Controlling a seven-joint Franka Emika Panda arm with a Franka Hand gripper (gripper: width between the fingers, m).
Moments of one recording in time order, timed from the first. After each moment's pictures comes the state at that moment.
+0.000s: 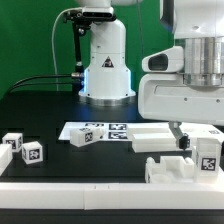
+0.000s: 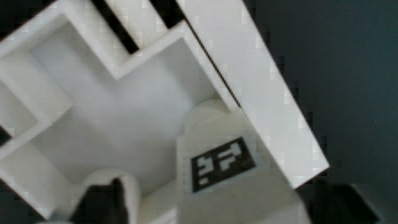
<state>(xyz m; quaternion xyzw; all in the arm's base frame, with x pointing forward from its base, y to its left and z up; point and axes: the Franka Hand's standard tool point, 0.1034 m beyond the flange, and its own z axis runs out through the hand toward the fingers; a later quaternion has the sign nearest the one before) 0.602 0.119 0.070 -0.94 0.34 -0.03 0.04</state>
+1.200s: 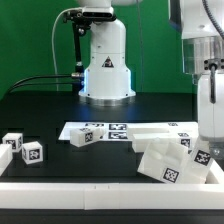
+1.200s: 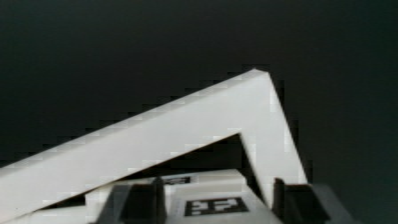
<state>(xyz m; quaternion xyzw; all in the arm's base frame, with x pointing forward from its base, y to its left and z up) 0.613 0.134 0.073 -0.57 0.82 0.01 0.08</state>
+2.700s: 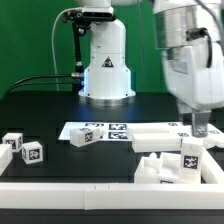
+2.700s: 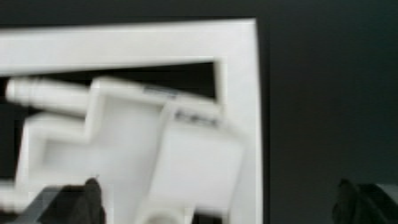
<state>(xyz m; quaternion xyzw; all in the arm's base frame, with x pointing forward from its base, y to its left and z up) 0.589 0.067 0.108 -0.76 0.64 -0.01 0.10</state>
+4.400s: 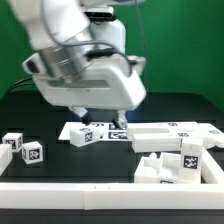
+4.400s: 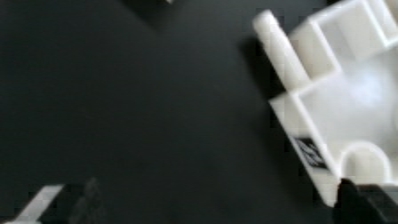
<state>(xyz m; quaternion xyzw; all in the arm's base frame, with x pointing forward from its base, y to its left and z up) 0.513 -0.054 0.082 -0.89 0.35 0.22 0.18</state>
